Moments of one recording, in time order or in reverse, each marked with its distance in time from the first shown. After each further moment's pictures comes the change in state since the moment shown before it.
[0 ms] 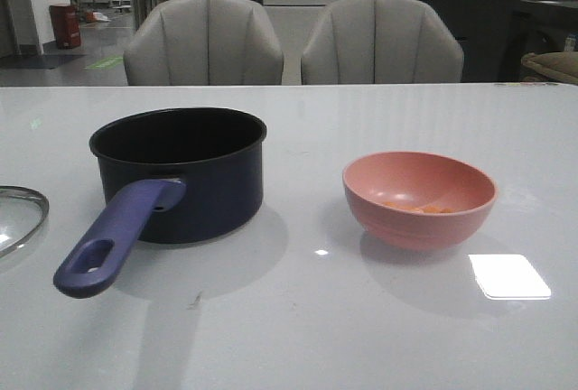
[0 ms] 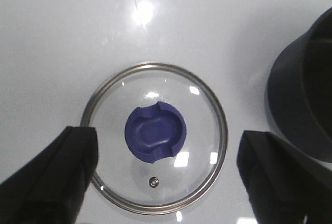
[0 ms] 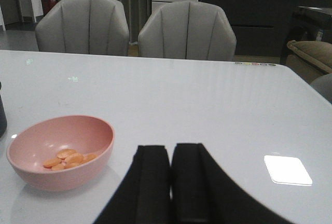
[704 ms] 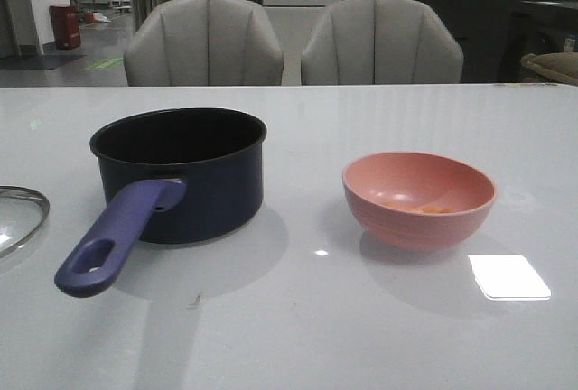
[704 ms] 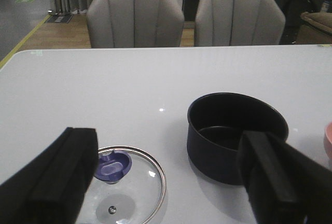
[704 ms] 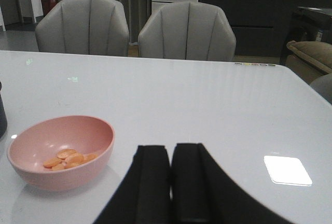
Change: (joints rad) left arm -0.179 -1.136 0.651 -0.014 -0.244 0.004; right arm 0.000 0.000 0.000 0.000 0.000 0.000
